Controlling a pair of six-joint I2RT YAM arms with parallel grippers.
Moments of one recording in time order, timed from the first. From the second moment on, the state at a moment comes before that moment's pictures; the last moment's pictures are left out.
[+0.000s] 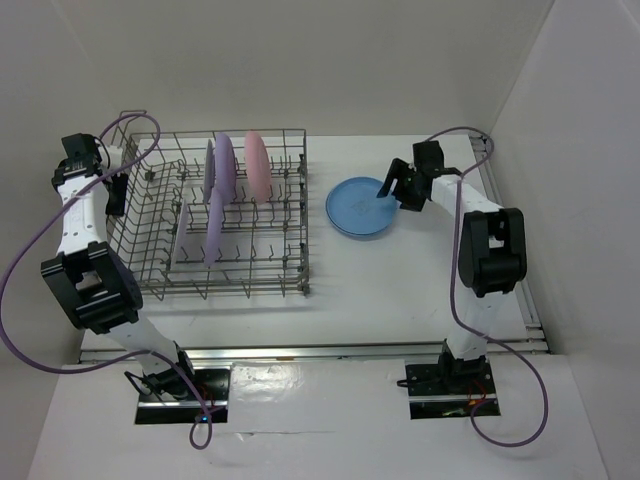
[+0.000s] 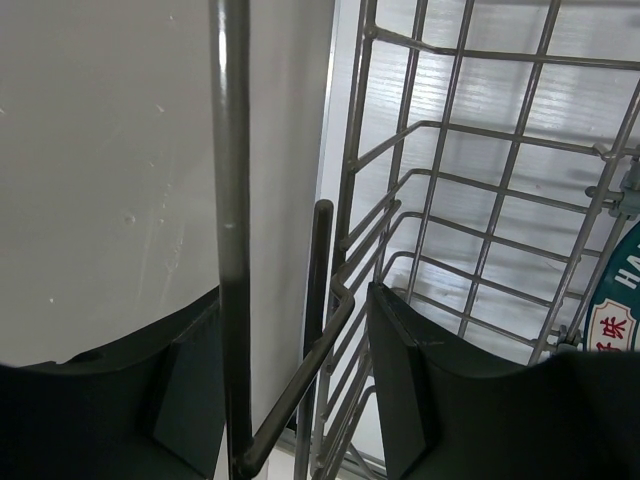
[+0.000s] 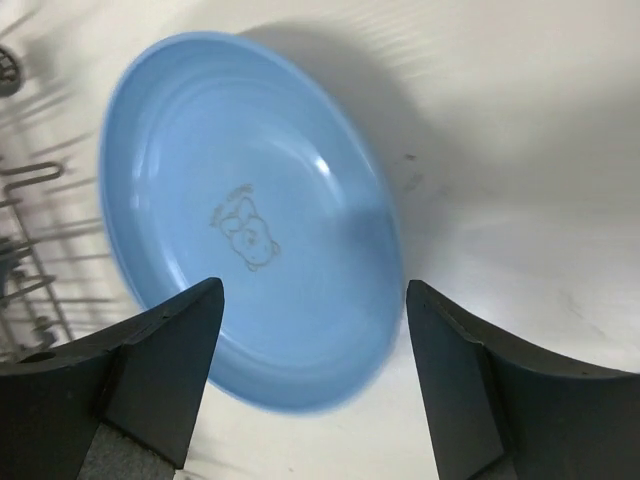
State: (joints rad) left arm 0.45 1.71 1.57 -0.80 -0.19 0.44; right arm 0.10 1.93 1.41 -0.35 -0.19 0.52
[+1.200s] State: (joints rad) left arm 0.42 1.71 1.89 -0.87 -0.09 0.43; right arm 0.25 1.93 1.45 -0.40 -0.01 0.41
